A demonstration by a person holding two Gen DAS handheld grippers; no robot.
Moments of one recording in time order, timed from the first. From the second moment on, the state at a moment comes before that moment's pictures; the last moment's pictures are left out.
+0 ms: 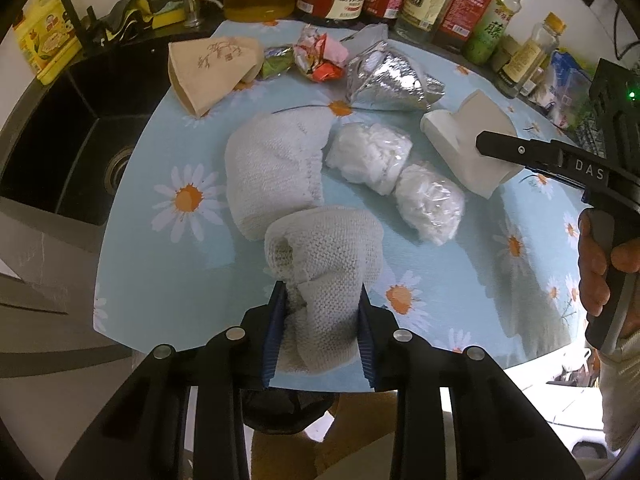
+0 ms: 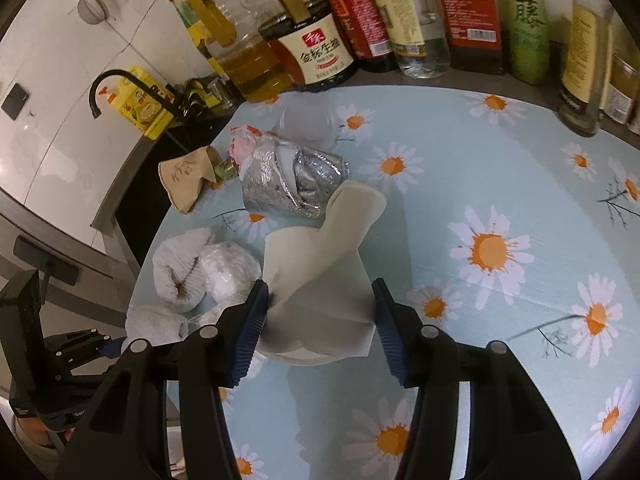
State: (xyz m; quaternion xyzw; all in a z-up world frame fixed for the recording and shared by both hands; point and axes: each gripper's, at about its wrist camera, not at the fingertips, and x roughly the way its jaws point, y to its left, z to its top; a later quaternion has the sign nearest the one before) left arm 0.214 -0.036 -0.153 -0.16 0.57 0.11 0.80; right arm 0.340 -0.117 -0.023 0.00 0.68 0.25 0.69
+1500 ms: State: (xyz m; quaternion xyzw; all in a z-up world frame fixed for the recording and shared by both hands) left arm 0.054 0.007 -0.125 -0.11 0.51 -0.07 0.85; right arm 0.093 -0.039 0.081 0.03 0.64 0.12 0.76
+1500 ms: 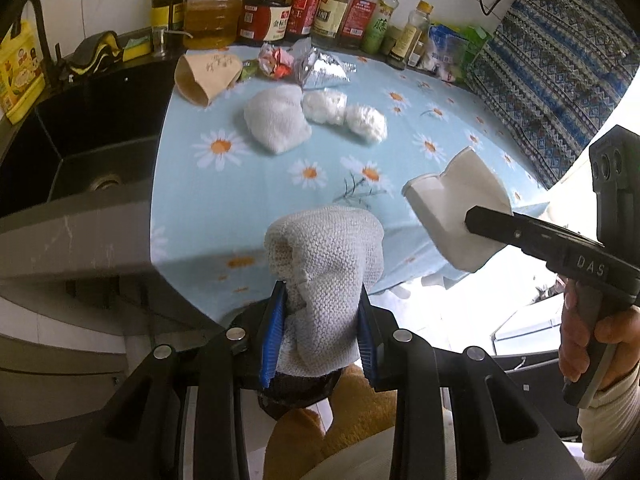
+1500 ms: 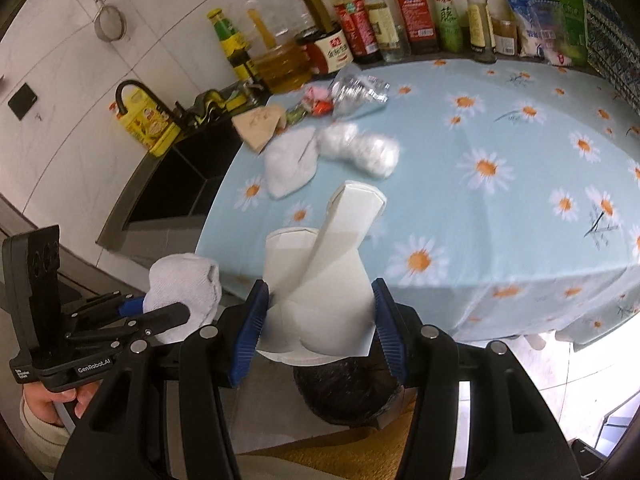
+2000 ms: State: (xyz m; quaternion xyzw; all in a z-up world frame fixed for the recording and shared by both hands) left arm 0.030 0.016 -0.179 -0.13 0.56 -0.08 0.81; right arm 0.044 -0.020 0.030 0.03 0.69 0.12 0.71
